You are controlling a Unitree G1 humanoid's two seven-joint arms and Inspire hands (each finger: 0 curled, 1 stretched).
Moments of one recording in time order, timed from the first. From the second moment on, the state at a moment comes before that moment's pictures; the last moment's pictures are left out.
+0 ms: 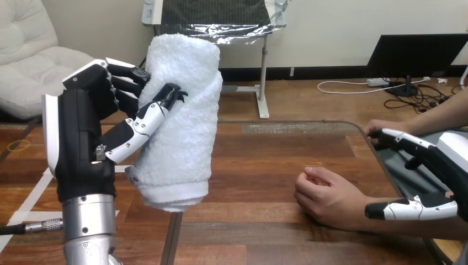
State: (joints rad) left arm 0.11 0.01 0.02 -0.43 0.15 -0.15 0.16; right arm 0.14 -0.76 -0.23 -0.01 -0.32 -0.34 0.36
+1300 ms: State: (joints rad) left arm 0.11 0.00 0.03 -0.43 0.13 -0.18 0.14; right arm 0.05 -0.78 -0.06 0.23 -0.45 -0.40 0.32
